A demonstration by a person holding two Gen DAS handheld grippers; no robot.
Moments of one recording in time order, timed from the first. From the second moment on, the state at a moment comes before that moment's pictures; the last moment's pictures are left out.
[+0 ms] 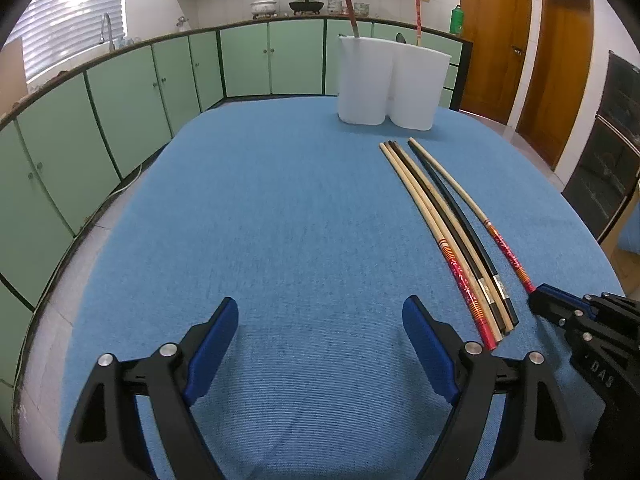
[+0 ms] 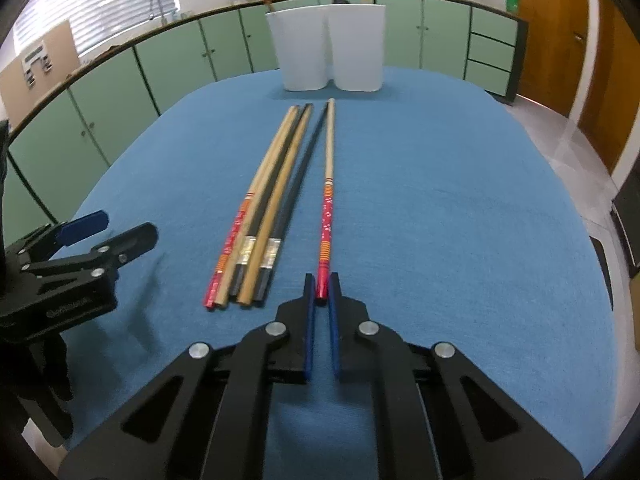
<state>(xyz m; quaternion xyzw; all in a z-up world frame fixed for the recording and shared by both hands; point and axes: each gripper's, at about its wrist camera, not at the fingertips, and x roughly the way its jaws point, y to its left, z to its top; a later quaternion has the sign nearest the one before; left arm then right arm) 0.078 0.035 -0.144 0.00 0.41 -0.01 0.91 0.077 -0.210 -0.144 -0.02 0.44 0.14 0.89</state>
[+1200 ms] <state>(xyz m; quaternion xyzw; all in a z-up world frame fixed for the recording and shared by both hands) 0.077 0.005 -0.144 -0.01 0.42 -0.06 0.91 0.083 -0.229 -0.144 0.01 0.44 0.14 0.89</state>
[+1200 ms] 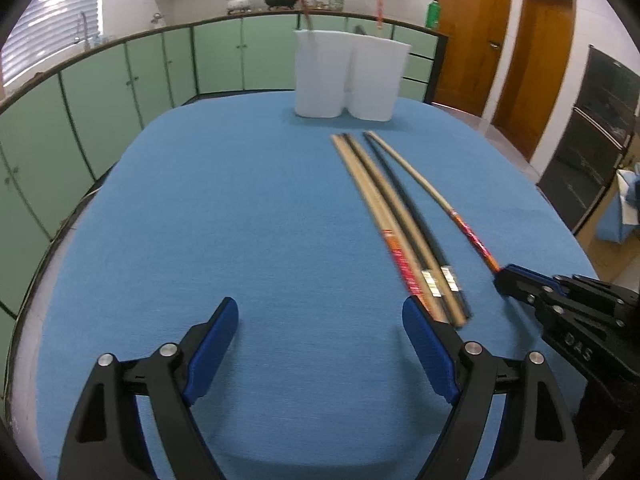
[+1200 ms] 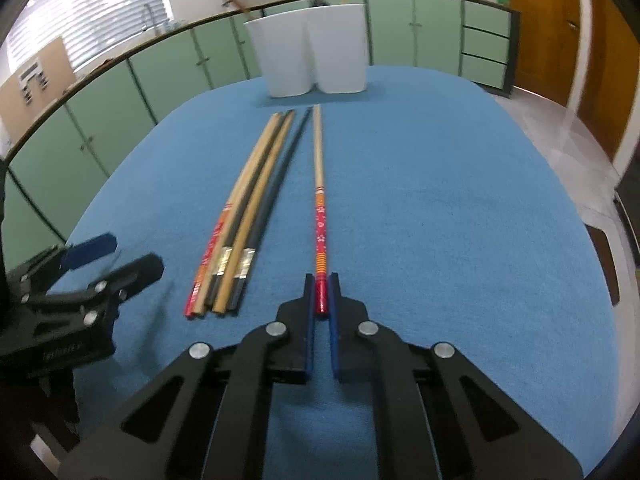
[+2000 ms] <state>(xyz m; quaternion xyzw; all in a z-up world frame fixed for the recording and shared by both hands) 0.073 -0.005 -0.147 0.01 0.43 -0.07 0.90 0.080 -0.238 -0.145 0.02 0.44 0.14 0.89</state>
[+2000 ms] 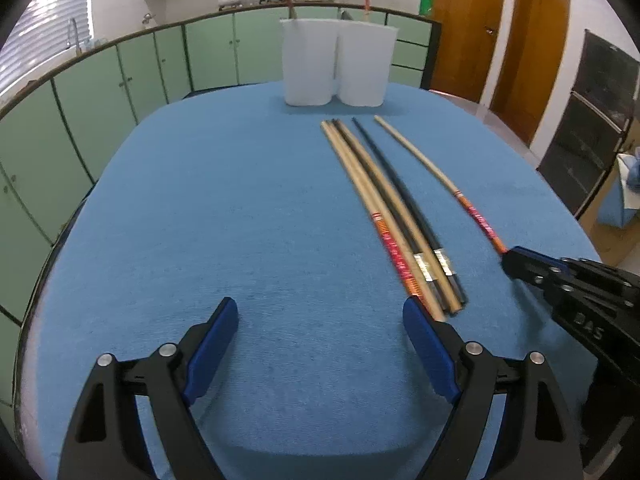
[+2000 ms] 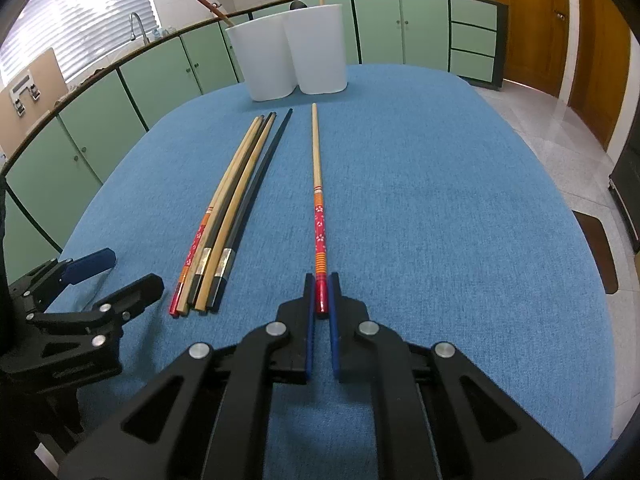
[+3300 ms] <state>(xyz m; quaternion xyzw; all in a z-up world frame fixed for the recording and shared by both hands) 0.075 -0.007 -0.153 0.01 0.43 -0.06 0.90 0.076 -0.235 -0.141 0.00 0.44 0.16 0.88</state>
